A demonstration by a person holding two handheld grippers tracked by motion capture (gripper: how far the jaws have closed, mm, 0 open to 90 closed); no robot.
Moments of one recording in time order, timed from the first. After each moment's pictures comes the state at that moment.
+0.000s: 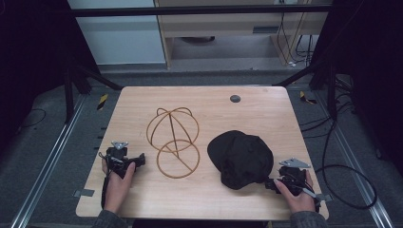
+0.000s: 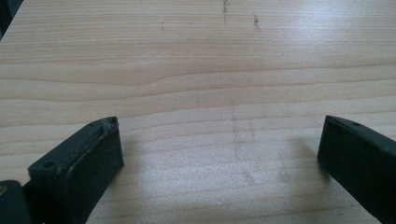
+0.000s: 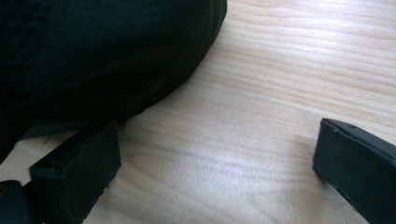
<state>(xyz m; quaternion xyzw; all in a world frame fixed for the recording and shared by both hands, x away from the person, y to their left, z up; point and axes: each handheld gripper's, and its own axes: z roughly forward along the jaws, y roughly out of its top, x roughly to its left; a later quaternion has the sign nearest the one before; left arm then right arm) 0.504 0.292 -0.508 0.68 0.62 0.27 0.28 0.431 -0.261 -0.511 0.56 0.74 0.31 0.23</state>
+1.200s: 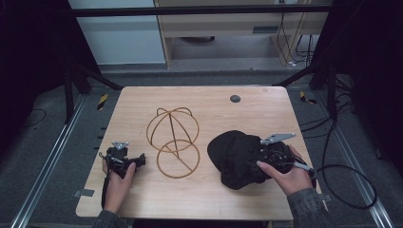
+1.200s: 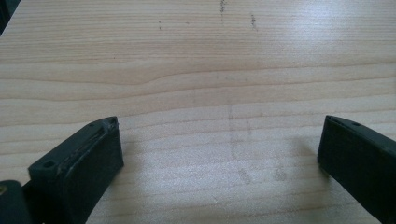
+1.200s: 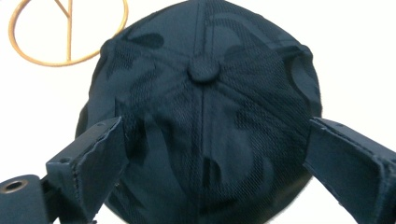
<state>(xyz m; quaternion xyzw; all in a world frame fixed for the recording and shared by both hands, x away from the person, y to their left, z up) 0.503 0.291 -0.508 0.68 0.62 0.27 0.28 0.450 -0.200 -0.396 0.46 0.82 0.31 0.16</state>
